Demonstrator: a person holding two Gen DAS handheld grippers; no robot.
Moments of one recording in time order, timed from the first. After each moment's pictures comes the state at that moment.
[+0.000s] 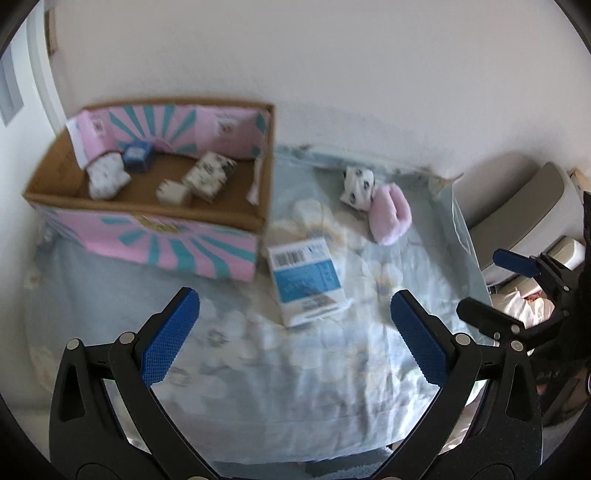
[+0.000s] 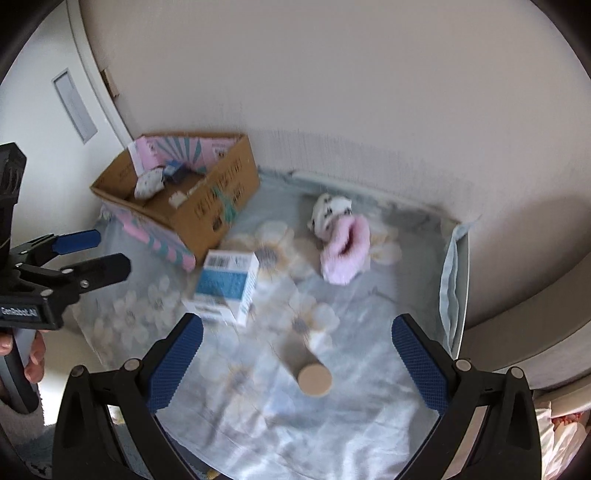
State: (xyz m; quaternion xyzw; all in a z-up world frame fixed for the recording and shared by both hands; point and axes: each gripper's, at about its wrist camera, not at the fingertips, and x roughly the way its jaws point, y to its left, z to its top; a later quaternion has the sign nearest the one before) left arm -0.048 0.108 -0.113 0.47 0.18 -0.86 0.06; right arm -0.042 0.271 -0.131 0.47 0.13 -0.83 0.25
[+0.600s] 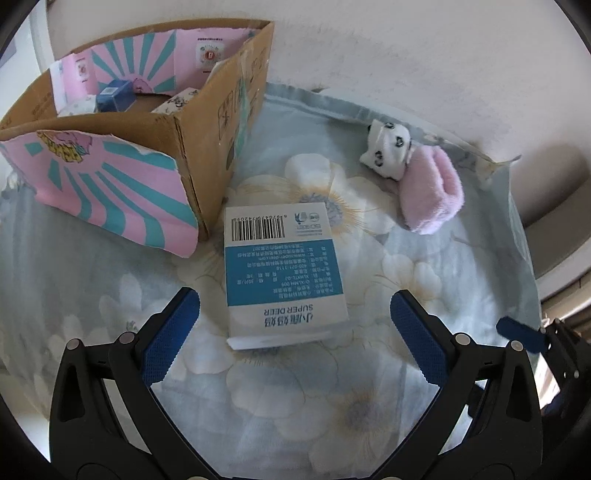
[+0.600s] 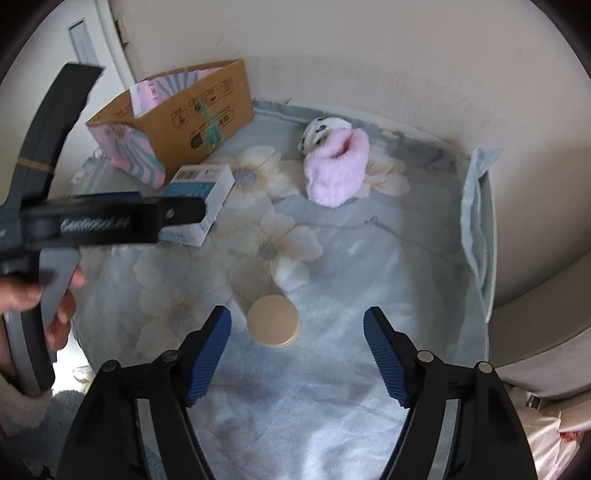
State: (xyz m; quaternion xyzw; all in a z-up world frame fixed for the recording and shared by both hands) left arm -0.091 0.144 -0.202 0.49 0.20 -0.84 0.13; right arm -0.033 0.303 -0.216 0.48 0.18 -0.81 0.29
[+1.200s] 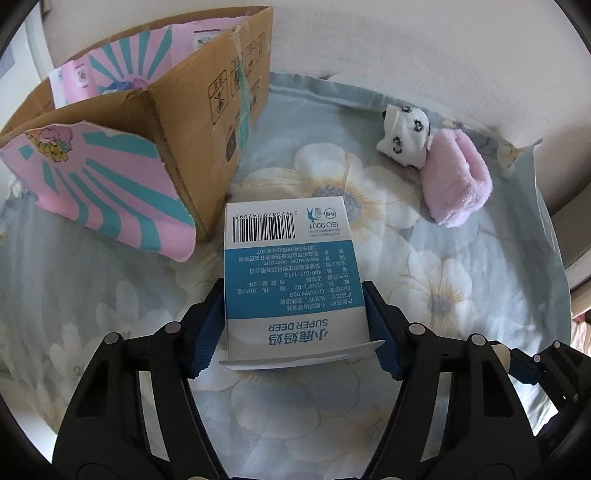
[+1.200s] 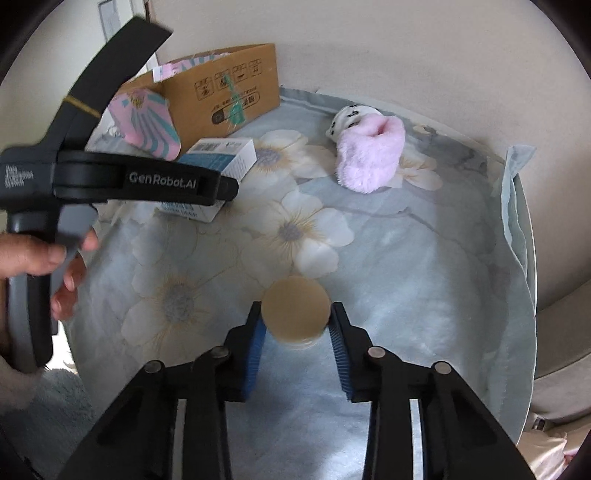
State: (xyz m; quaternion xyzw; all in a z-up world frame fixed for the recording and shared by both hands) left arm -0.100 0.150 -0.221 0.49 0.17 -0.84 0.15; right arm -0.016 0.296 -0.242 0.44 0.20 -0.82 0.31
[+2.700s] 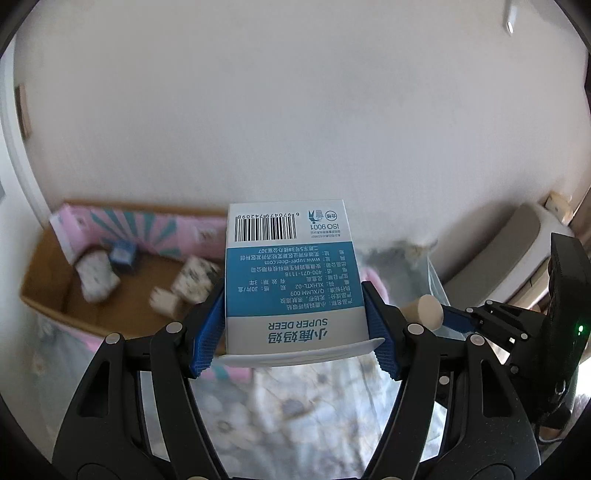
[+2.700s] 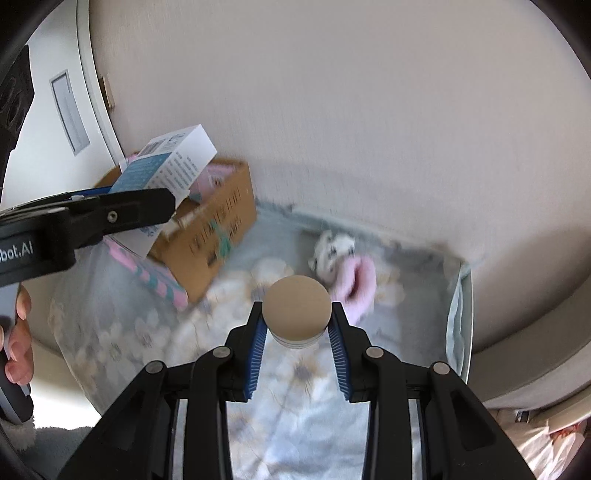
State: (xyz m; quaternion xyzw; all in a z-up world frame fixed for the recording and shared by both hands) left arm -0.086 0.068 -0.049 0.36 0.15 -0.92 0.02; right arm -0.053 0.220 -0.113 0.41 0.14 -0.87 0.23
